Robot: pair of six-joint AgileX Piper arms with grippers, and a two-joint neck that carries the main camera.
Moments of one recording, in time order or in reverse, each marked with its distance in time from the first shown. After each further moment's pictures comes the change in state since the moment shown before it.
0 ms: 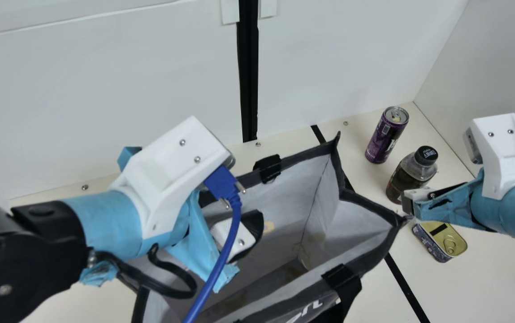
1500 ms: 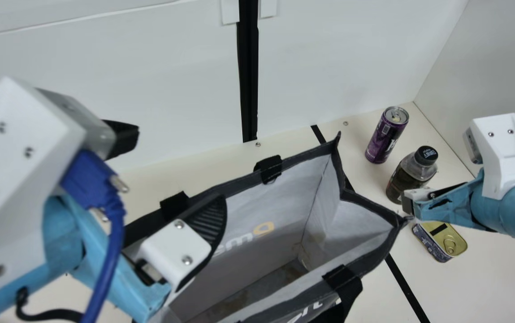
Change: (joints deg) left arm 0.1 -9.8 -4.0 6.2 0.0 -7.6; right arm 0.0 0.0 0.0 0.0 0.0 0.0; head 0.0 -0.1
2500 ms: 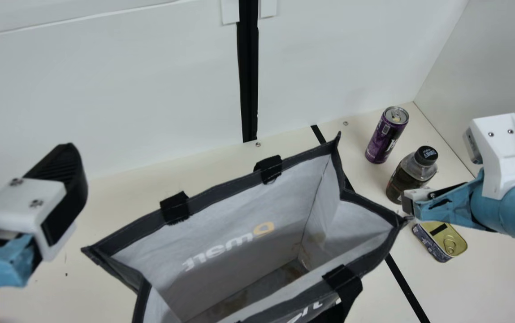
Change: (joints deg) left arm -3.6 -9.8 5.2 31.5 -0.9 -32.5; right arm 0.0 0.0 0.0 0.0 0.0 0.0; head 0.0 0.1
